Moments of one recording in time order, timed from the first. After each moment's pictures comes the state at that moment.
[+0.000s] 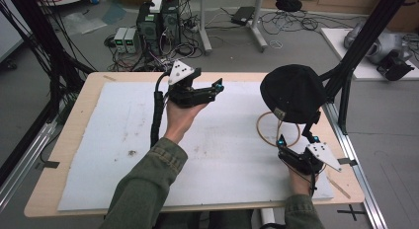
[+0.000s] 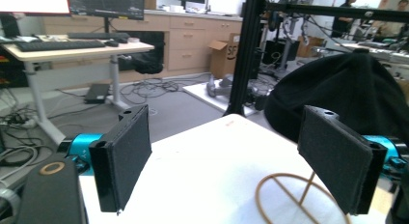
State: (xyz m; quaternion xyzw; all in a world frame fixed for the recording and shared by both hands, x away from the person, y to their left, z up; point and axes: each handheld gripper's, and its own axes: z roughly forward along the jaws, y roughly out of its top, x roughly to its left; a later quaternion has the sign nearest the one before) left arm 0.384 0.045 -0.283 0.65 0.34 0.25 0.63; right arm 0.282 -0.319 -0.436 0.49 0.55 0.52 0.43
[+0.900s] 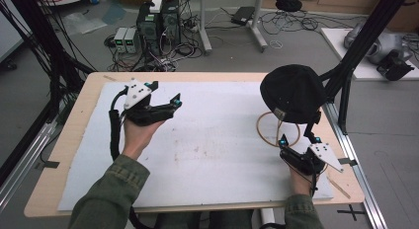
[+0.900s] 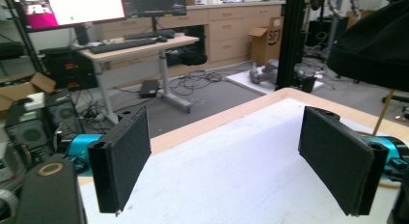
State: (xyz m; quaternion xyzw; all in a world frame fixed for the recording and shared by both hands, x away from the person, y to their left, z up) left arm 0.345 0.139 -0.307 0.66 0.35 0.34 0.58; right arm 0.282 -0.323 -0.437 0.50 0.54 0.52 0.43
